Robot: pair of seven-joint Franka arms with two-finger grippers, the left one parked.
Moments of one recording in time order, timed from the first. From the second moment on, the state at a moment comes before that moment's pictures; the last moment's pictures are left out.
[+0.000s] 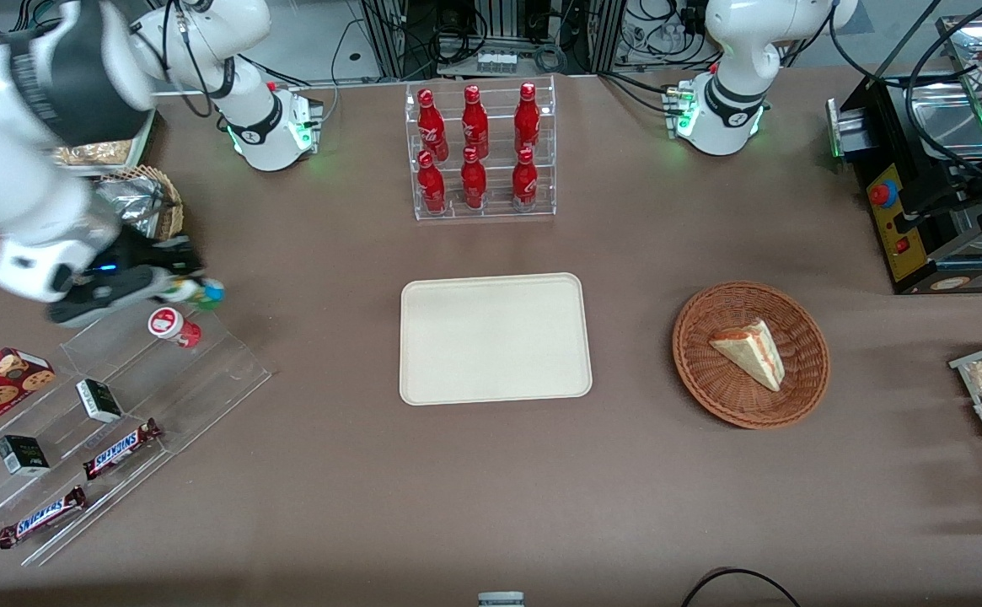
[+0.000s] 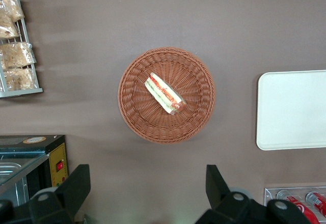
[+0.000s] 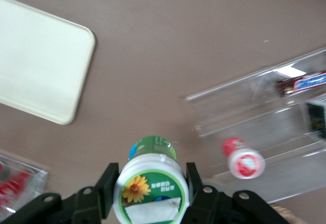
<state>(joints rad) 0.58 -0.05 -0.35 -1.84 0.02 1.77 -0.10</state>
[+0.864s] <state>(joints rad) 1.03 0.48 -0.35 -1.62 0.02 2.08 0.78</state>
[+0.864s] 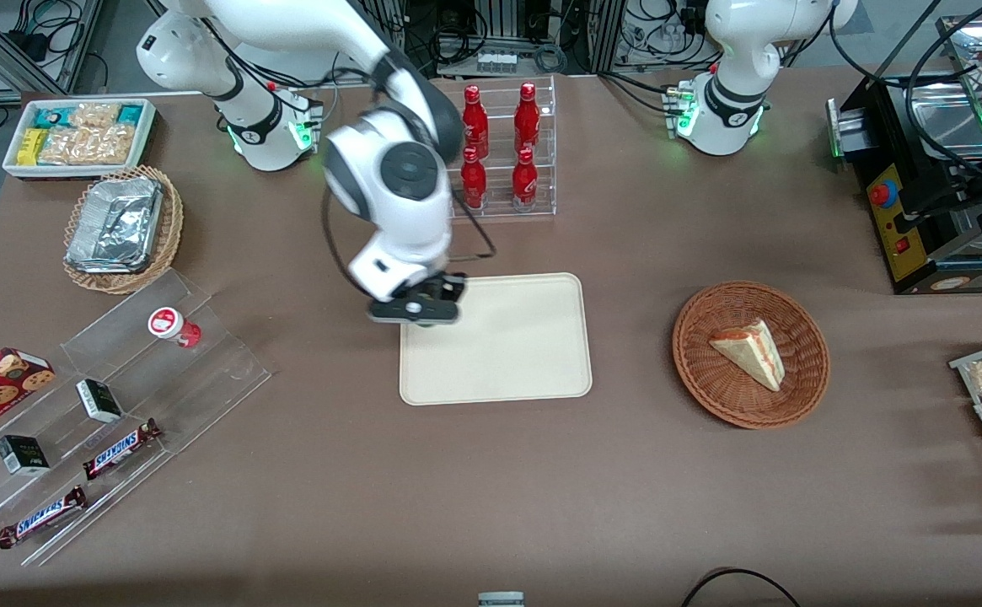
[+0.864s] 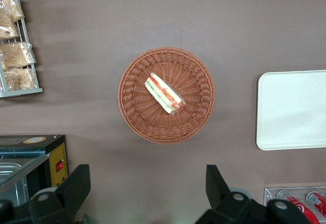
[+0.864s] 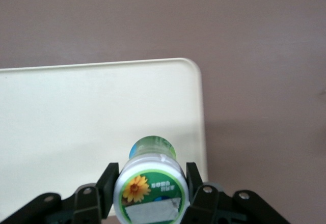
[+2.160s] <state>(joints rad) 1.09 0.78 -0.32 -1.46 0.14 2.21 0.91</state>
